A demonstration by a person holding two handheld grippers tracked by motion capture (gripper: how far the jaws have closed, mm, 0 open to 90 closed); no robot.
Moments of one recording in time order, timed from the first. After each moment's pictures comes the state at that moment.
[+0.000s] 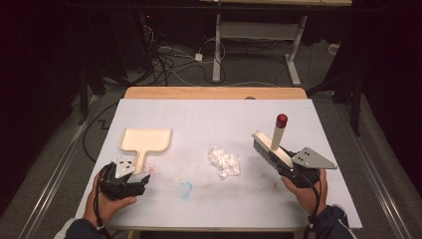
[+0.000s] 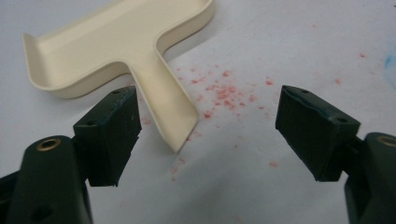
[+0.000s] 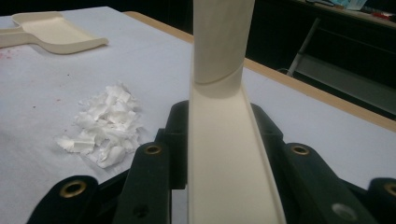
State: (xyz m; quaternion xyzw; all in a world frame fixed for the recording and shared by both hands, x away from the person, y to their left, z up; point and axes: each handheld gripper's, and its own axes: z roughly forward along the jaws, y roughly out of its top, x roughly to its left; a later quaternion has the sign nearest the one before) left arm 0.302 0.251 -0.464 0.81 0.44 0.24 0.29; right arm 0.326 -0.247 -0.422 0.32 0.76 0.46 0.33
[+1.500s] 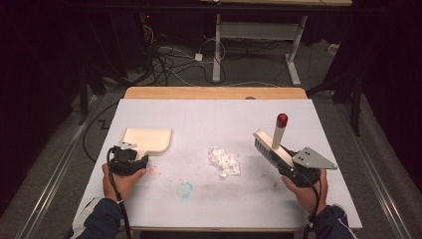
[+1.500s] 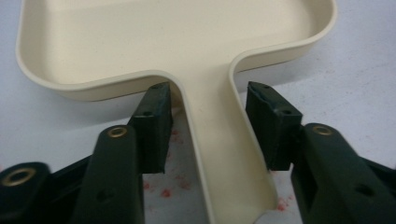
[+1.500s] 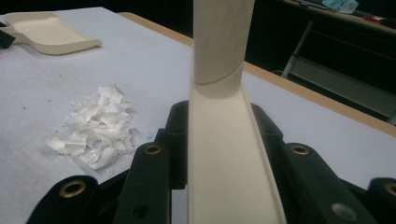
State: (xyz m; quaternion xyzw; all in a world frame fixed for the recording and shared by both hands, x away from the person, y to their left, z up) left arm 0.372 0.254 -0.488 0.74 0.57 0.19 0.29; right arm 0.327 -0.249 -0.423 0.32 0.76 0.46 0.34
